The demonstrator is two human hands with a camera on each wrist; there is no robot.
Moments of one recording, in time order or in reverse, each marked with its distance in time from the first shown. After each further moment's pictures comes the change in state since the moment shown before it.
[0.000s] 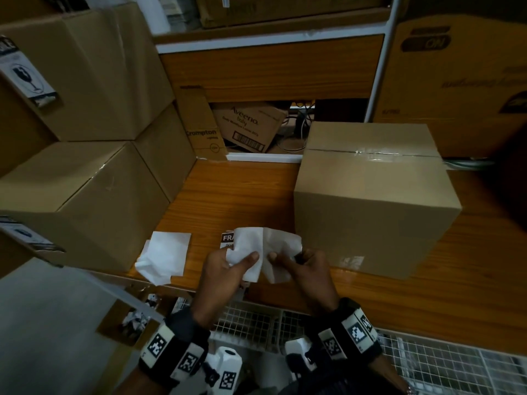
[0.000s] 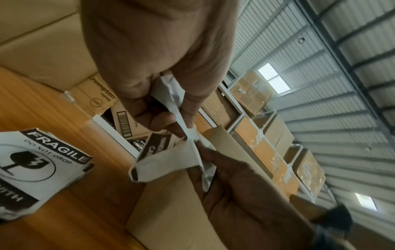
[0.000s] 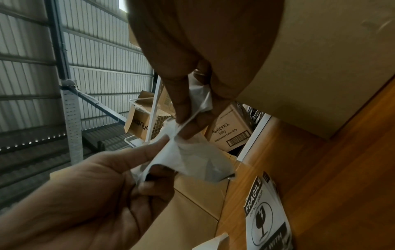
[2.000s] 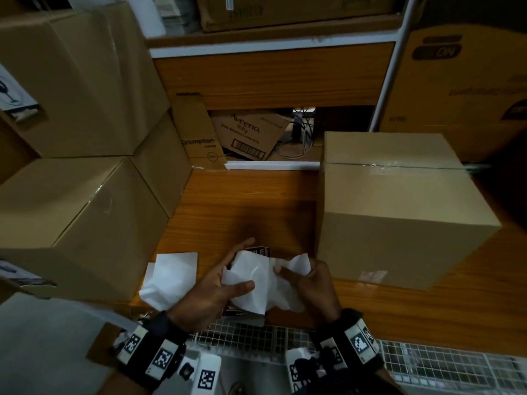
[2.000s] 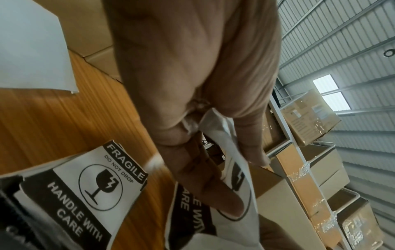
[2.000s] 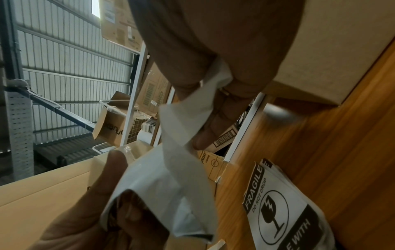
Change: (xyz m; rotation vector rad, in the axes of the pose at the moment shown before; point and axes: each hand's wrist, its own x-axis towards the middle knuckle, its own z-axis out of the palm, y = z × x) left_hand 0.059 -0.010 -0.080 -0.335 -0.598 -0.162; right_hand 0.051 0.041 0.037 -0.212 0.280 0.059
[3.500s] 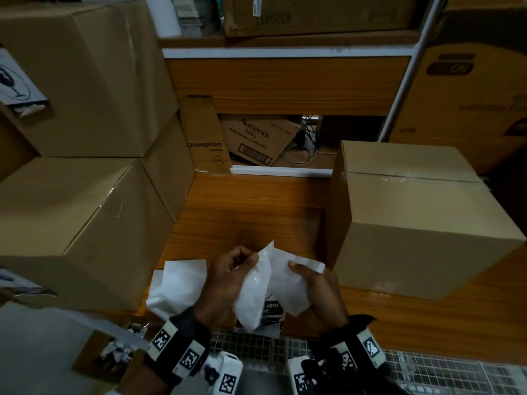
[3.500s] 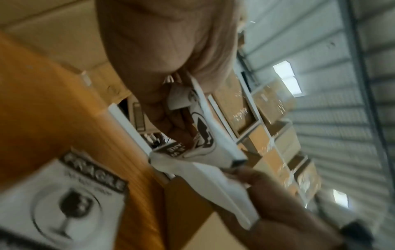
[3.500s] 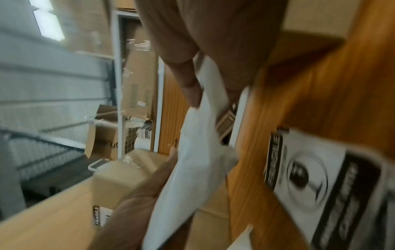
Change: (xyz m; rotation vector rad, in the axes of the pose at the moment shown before) left_hand 0.034 -0.003 -0.027 0.196 0.294 0.263; right_hand -0.001 -0.018 0.039 0.397 0.020 0.175
